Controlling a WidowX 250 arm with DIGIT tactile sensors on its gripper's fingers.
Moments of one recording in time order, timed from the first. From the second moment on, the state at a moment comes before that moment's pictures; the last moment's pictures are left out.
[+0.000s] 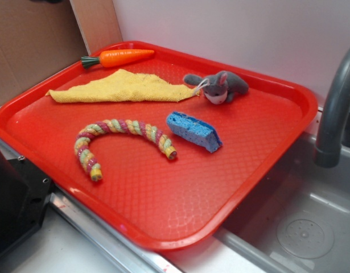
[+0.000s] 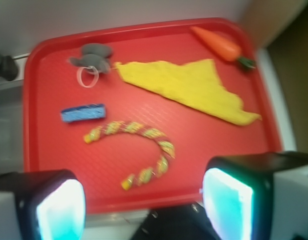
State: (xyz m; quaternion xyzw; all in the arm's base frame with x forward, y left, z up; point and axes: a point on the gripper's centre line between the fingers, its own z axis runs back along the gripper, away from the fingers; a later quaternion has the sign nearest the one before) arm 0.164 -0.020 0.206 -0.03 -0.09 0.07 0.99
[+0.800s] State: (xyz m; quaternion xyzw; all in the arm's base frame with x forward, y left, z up) arm 0.271 -0.055 0.131 -0.02 -0.09 0.05 0.99
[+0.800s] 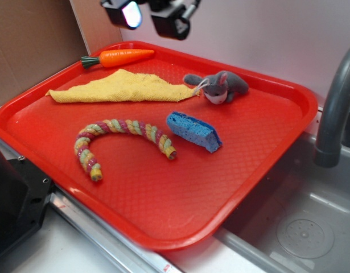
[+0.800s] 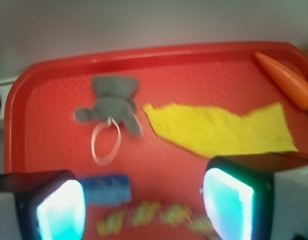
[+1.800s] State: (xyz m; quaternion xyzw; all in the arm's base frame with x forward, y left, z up) arm 0.322 -0.081 0.039 0.03 -0.01 0.03 1.00
